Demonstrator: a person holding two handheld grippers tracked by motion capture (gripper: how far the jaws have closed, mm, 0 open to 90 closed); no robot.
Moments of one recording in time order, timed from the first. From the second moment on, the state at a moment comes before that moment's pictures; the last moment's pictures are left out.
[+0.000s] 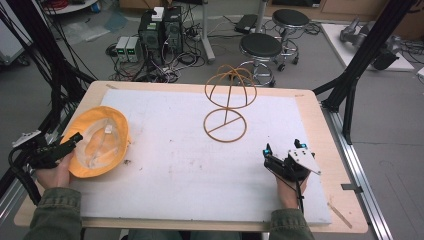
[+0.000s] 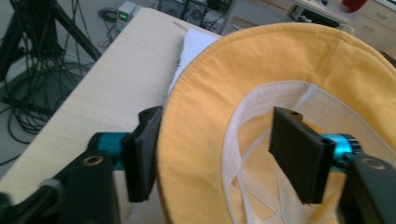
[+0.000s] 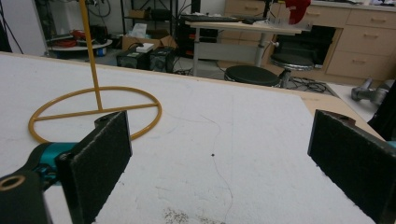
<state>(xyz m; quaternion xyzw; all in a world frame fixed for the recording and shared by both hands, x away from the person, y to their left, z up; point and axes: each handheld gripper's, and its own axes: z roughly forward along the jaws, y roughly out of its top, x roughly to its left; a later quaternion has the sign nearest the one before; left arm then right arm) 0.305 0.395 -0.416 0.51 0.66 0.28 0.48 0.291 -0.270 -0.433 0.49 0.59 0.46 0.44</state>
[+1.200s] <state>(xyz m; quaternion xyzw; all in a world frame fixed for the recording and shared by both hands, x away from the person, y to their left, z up) 0.292 0.365 -0.385 0.51 0.59 0.32 0.54 0.292 -0.269 -0.434 0.49 0.60 0.46 0.44</state>
